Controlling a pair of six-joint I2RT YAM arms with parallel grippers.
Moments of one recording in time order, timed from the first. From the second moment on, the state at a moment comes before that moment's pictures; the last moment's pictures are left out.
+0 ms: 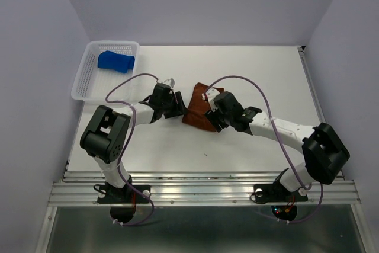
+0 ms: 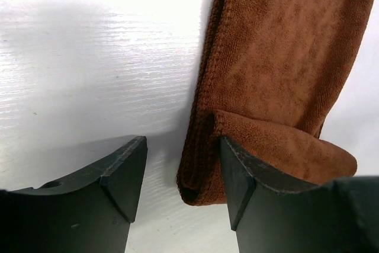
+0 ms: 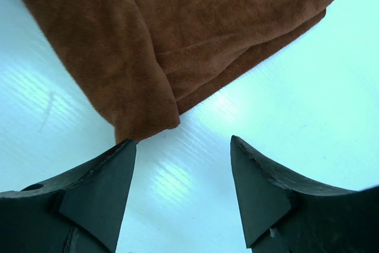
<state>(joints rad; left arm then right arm) -0.45 1.73 0.86 0.09 0.18 -0.60 0.75 1.50 0.93 -0.27 0.24 -0.10</state>
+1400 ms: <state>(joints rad) -0.46 1.52 0.84 -0.12 0.17 -0.59 0.81 1.69 1.08 -0.35 -0.10 0.05</state>
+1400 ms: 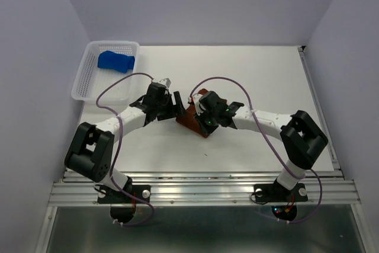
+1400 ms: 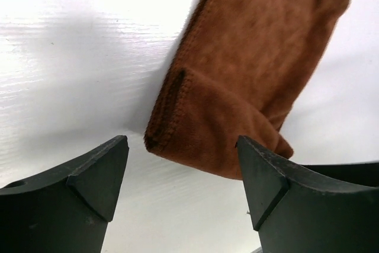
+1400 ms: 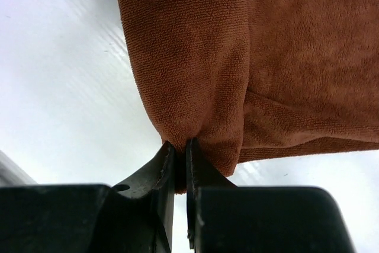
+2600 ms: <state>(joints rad) -0.46 1.57 0.76 0.08 0.35 -0.69 0.37 1.92 1.09 -0.31 -0.91 0.51</state>
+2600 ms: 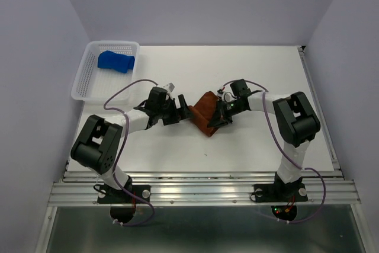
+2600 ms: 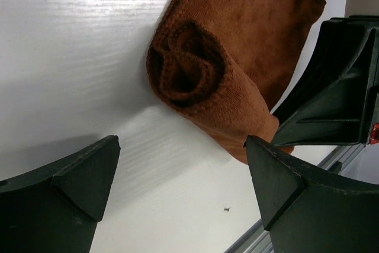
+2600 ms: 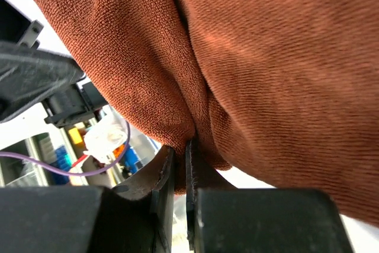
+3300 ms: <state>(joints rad) -0.46 1.84 0.95 0.15 0.36 -0.74 0.34 1.91 1.09 -0.31 -0.86 0.44</state>
